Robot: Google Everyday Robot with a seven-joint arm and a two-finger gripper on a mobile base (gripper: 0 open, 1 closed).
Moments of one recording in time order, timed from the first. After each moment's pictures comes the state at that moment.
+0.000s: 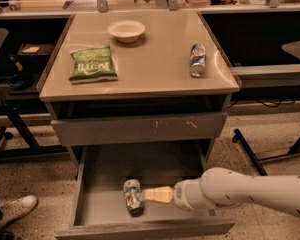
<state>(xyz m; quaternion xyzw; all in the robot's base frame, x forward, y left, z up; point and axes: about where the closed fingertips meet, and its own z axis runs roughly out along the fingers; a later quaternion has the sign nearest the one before) 0.431 -0.054 0.496 0.01 0.95 0.29 0.11</state>
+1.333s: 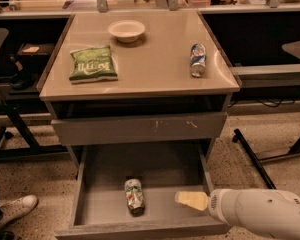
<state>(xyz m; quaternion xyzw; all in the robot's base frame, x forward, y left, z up) 0.393 -0.170 0.552 0.09 0.97 0.16 0.18</state>
